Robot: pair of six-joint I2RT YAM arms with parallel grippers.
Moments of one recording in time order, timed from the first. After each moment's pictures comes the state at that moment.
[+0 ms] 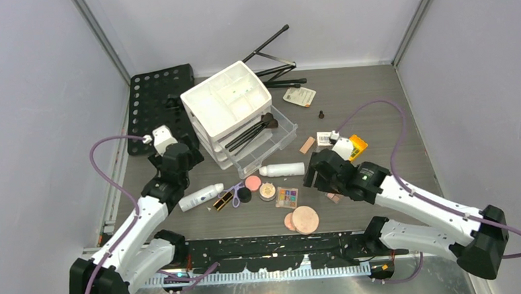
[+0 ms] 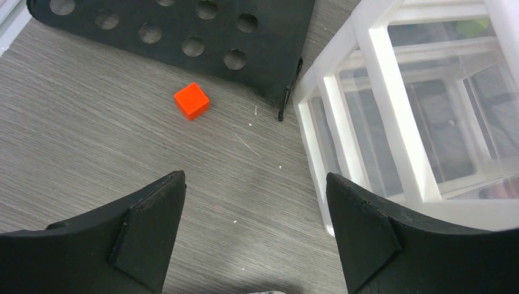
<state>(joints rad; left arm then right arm) -0.35 0.88 0.53 -0.16 -0.56 -0.55 0.88 0.94 0.78 -0.81 0.42 1.03</state>
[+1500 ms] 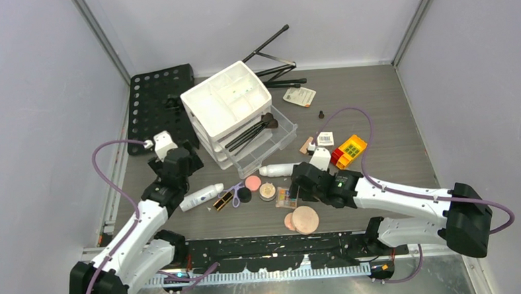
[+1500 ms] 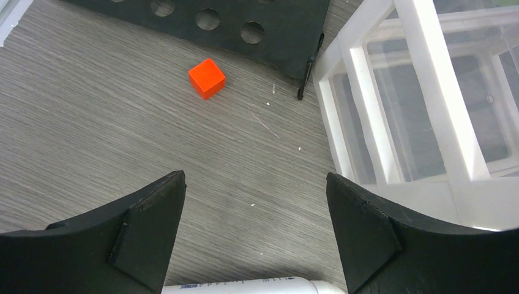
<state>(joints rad) -0.35 0.85 0.49 -0.22 -0.56 -0.55 1.04 1.14 0.70 -0.57 0.39 1.05</state>
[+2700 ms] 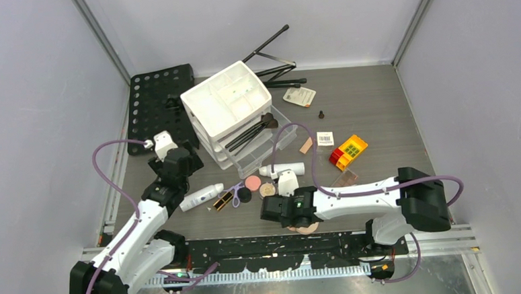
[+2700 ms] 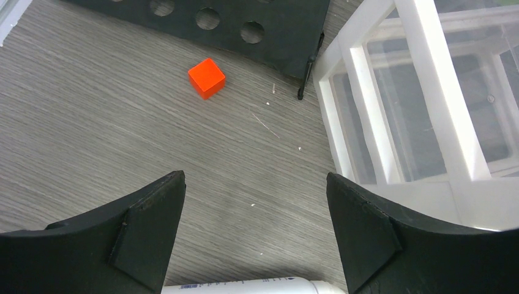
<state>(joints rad) -0.35 0.86 0.49 -0.22 -0.56 -0.55 1.37 1.46 0.91 -0.79 0.45 1.08</state>
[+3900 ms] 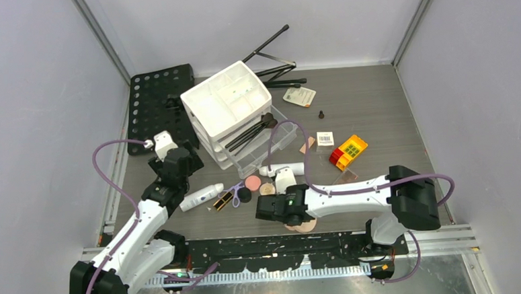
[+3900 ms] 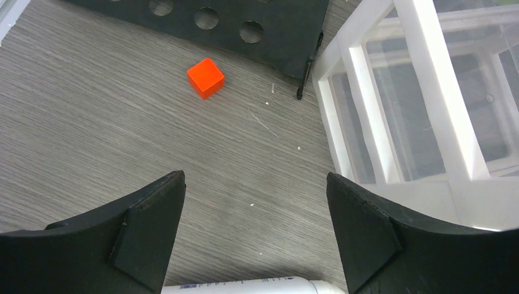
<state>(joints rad) -0.35 0.86 0.49 -0.21 -0.56 -0.55 1.37 1.55 0.99 -0.90 0.51 1.10</state>
